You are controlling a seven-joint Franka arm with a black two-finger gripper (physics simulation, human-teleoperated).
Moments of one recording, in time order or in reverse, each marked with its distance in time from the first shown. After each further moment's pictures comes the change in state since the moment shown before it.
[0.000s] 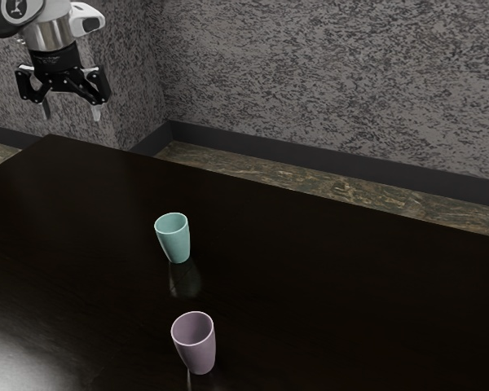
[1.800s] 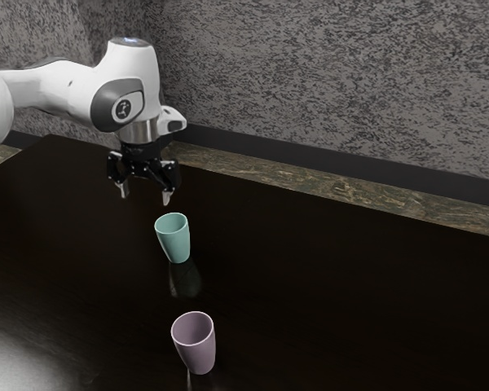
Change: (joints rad) arm -0.007 0.291 -0.058 -0.147 -0.102 0.262 0.098
